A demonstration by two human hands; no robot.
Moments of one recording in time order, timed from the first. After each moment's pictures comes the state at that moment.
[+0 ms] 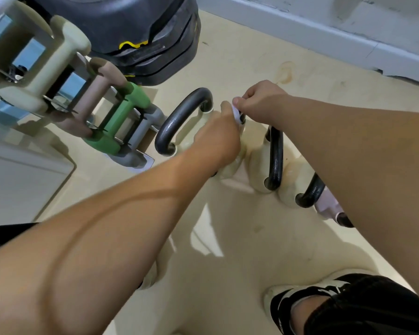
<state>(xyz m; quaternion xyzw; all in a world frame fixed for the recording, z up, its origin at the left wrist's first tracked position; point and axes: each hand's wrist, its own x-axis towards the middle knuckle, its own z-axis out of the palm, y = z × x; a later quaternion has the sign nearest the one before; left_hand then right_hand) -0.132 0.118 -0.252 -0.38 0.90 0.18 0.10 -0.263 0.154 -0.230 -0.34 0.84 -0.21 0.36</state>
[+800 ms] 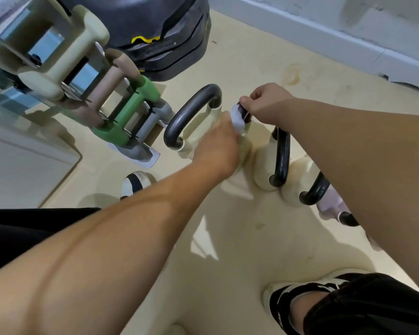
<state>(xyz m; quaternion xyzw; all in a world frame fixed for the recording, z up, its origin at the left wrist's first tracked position) -0.094 0.134 -0.258 -0.43 0.86 0.28 0.03 -0.254 0.157 -0.233 -0.36 0.84 -0.21 0.34</state>
